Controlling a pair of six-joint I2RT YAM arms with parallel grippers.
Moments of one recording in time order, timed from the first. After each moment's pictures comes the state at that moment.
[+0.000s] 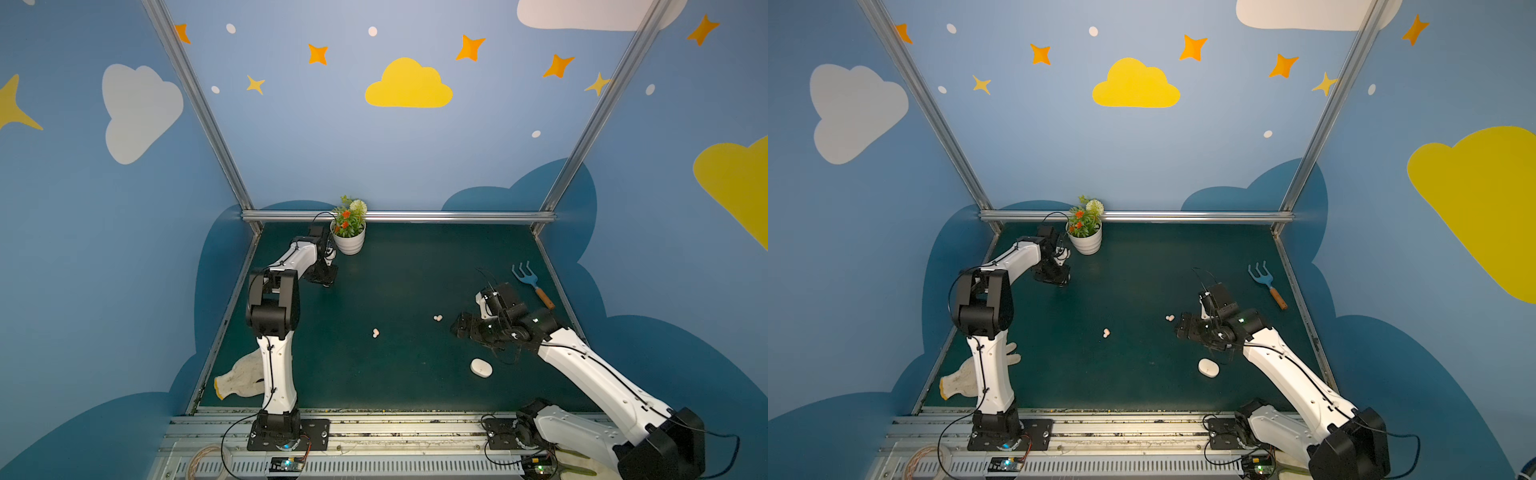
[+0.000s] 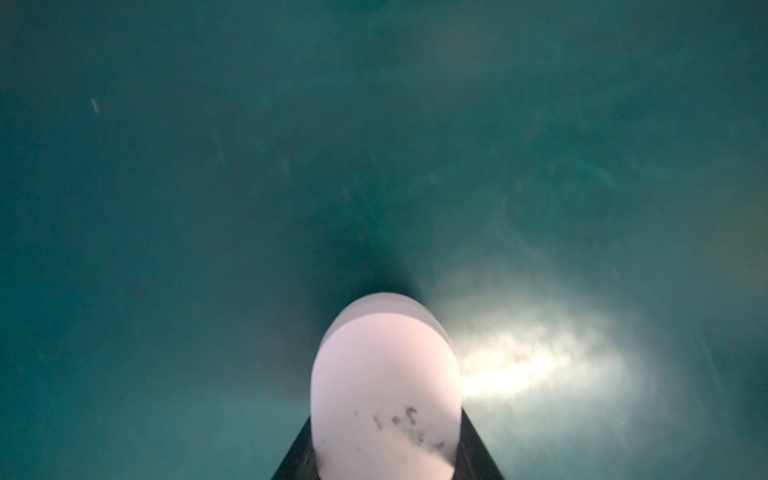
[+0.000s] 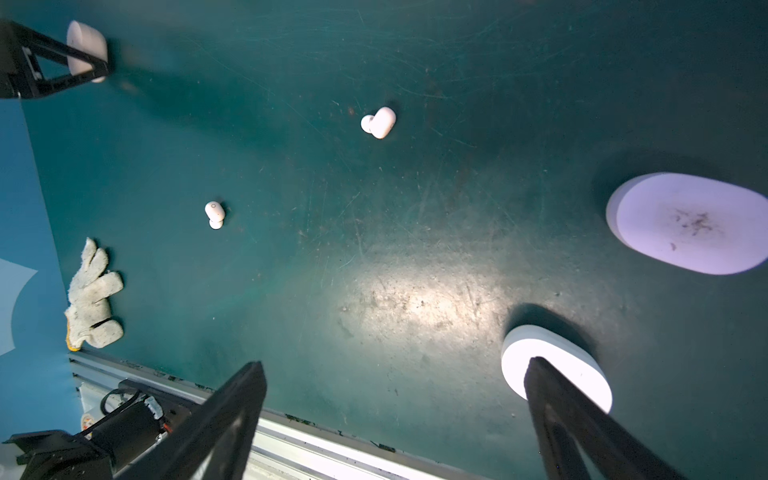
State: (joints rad) left arm -0.06 2.13 1.64 -0.86 0.02 0.12; right arm 0.52 1.07 0.85 -0.84 -0.17 0.67
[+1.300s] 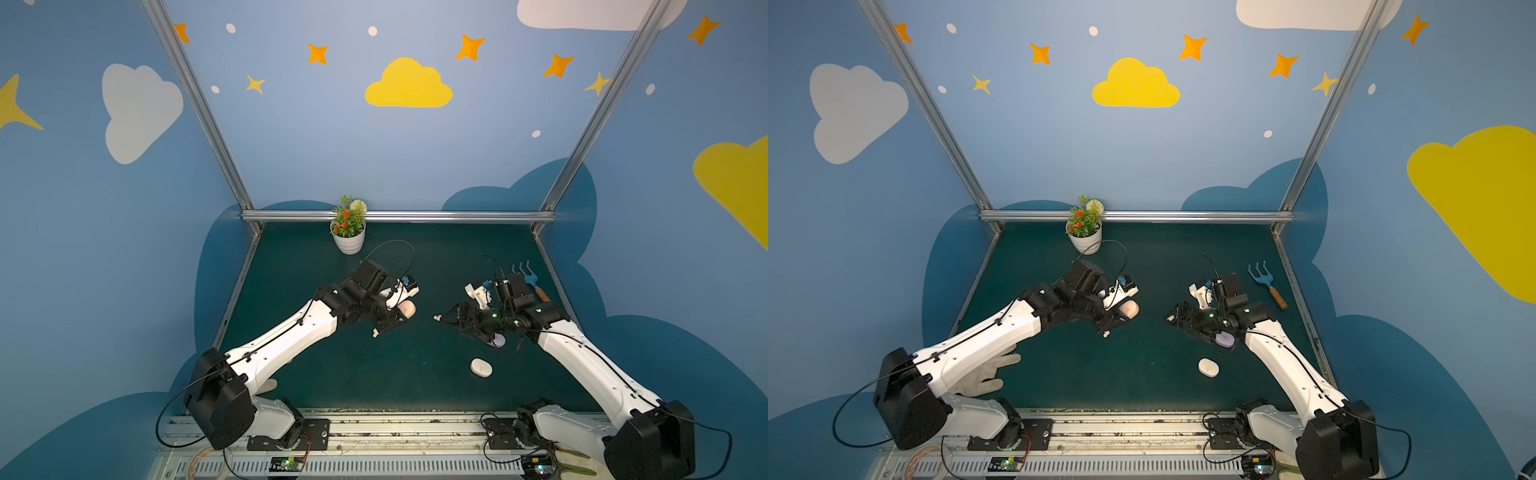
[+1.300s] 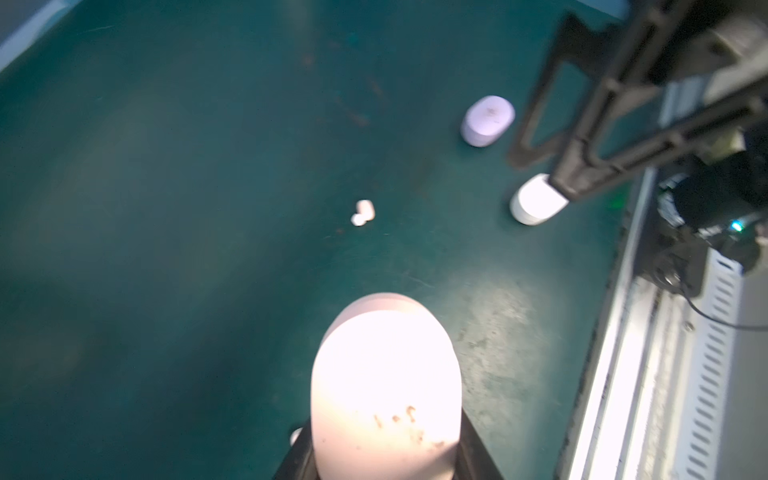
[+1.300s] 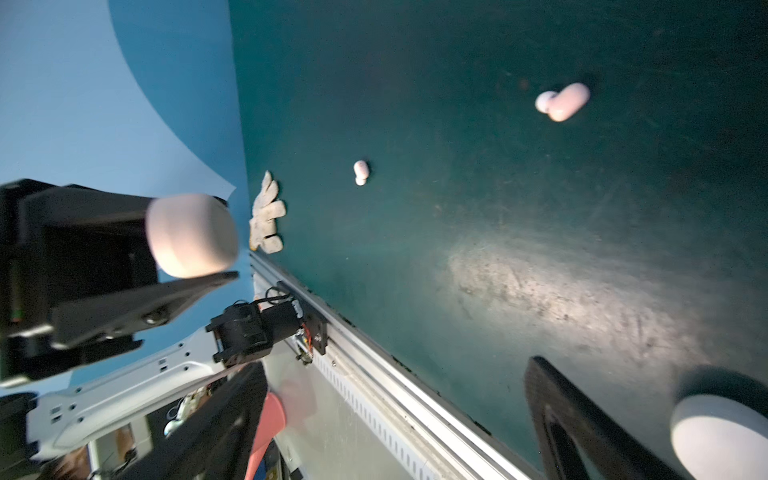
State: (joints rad) left arm -0.72 1.39 1.13 -0.62 0.31 0.26; right arm 0.37 1.13 0.85 -0.69 -0.71 0.58
